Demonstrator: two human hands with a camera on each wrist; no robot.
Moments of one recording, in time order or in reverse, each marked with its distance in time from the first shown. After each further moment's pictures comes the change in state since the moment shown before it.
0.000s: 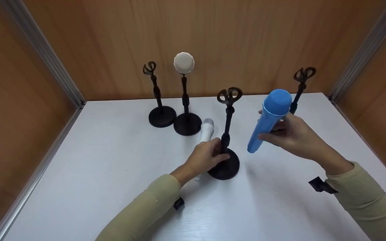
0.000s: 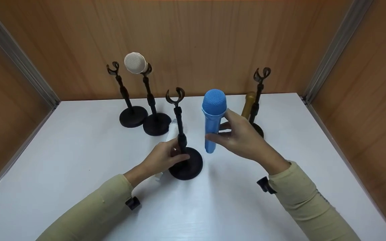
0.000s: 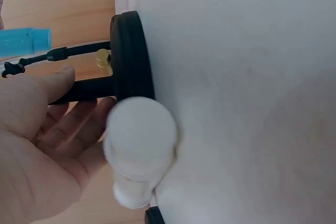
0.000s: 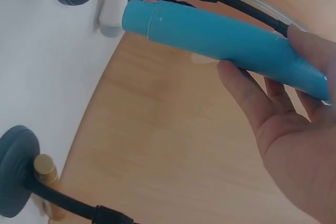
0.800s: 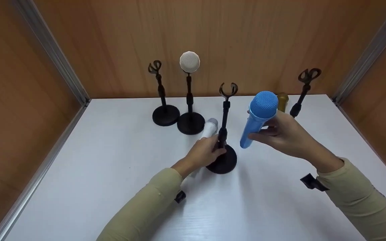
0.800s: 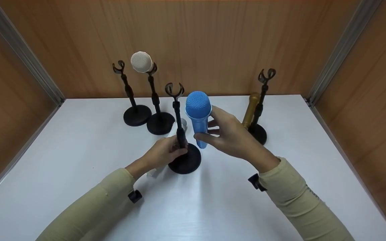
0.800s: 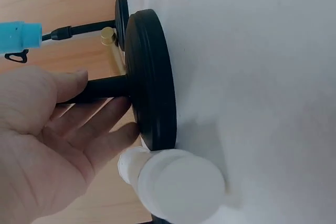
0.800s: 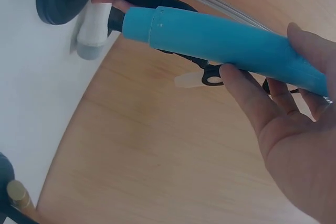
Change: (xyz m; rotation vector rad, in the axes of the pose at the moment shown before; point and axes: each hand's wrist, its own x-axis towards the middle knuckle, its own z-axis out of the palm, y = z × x) left_hand 0.004 -0.004 -0.016 0.101 -0.064 -0.036; right_hand 0.019 -0.021 0.018 -0.008 -0.022 -0.154
